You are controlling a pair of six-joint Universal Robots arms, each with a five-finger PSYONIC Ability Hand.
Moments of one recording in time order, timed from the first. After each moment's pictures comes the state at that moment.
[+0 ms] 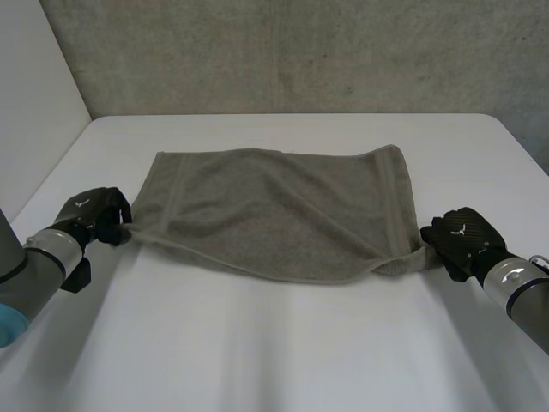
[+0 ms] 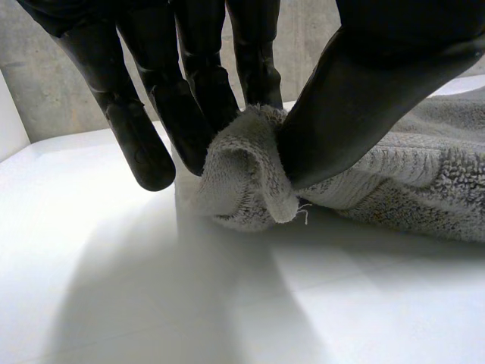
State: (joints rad) left arm 4.69 -2.03 -1.73 3.46 -1.29 3.11; right arm 1.59 -1.15 1.88 -0.34 1.13 2.35; left_hand 1.29 1.34 1.33 1.36 1.12; right_hand 1.33 1.34 1.35 1.34 1.17
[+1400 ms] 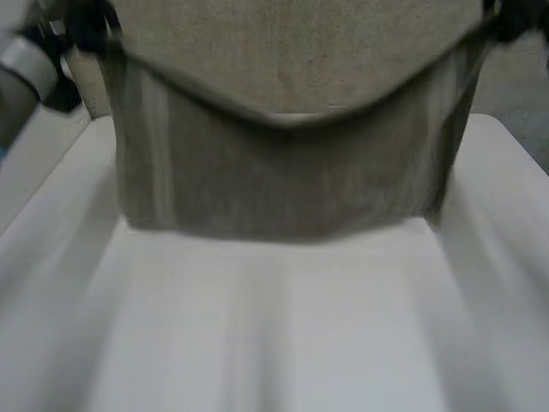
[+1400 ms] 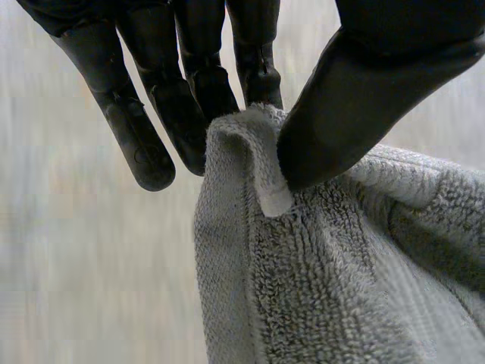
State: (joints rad) left arm 4.58 -2.14 -0.74 3.14 -1.29 2.89; right arm 1.71 -1.08 0.68 0.18 1.34 2.82; left_hand 1.30 1.34 1.33 1.36 1.12; right_hand 1.34 1.34 1.35 1.35 1.17
